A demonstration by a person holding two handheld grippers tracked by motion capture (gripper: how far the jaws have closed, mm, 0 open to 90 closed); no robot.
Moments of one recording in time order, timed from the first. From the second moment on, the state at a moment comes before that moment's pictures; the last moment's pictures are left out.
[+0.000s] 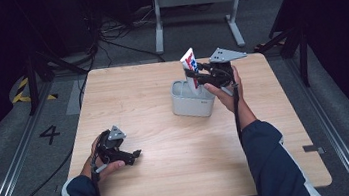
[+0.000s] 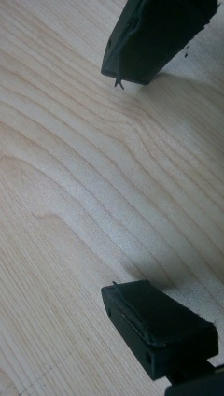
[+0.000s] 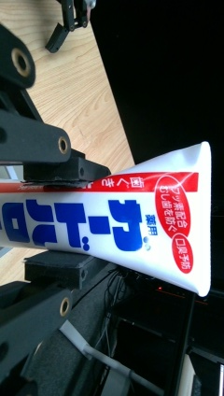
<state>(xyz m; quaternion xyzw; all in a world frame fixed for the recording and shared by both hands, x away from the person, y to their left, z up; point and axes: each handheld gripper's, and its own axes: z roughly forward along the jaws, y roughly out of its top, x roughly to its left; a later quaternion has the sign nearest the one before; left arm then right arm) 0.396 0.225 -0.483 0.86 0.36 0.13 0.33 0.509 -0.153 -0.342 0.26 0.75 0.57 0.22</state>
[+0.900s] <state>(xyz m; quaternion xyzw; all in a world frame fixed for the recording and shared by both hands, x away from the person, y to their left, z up) 0.396 0.224 -0.483 0.86 0.36 0.13 0.33 0.512 -0.164 -0.367 0.26 0.78 0.53 0.20</state>
